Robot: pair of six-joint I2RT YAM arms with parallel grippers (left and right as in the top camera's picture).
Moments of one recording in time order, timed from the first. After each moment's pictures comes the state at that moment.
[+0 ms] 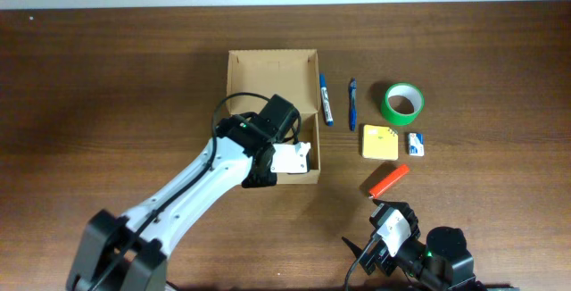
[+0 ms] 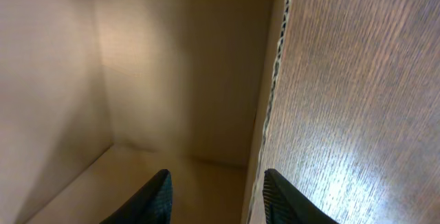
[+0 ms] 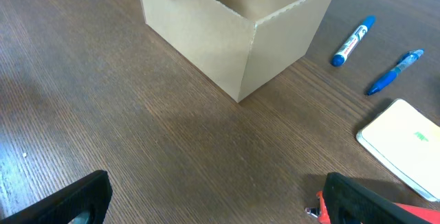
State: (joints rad) left arm -0.62 1.64 1.21 -0.97 -0.11 0.89; right arm 0.35 0.01 0.18 -0.69 -0.39 -0.27
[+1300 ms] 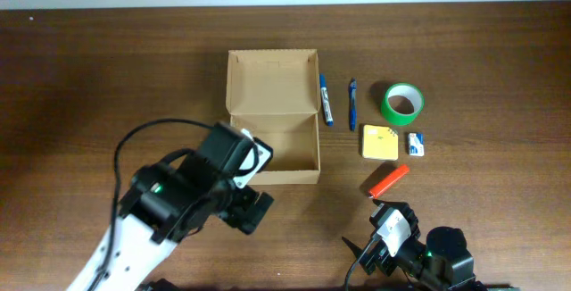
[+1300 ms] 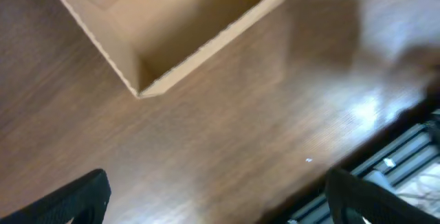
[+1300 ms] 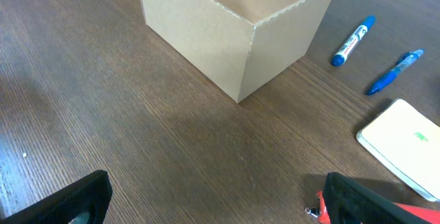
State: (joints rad) left arm -0.62 1.15 1.22 -1.26 0.03 0.01; right arm 0.35 0.01 0.18 -0.69 -0.39 -0.27
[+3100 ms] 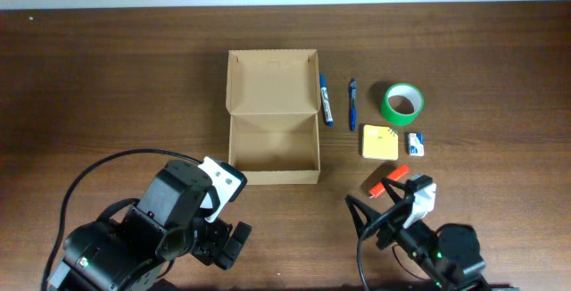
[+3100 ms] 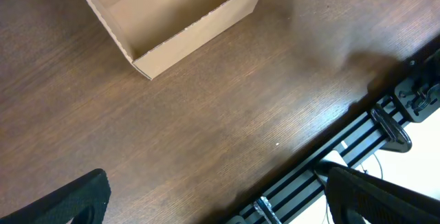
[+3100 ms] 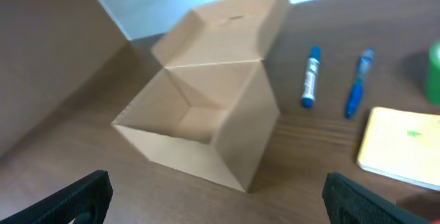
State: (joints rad) left arm -0.62 0.91 1.22 -1.37 0.08 -0.05; right arm 0.35 0.13 0.21 -0.34 -0.25 0.38
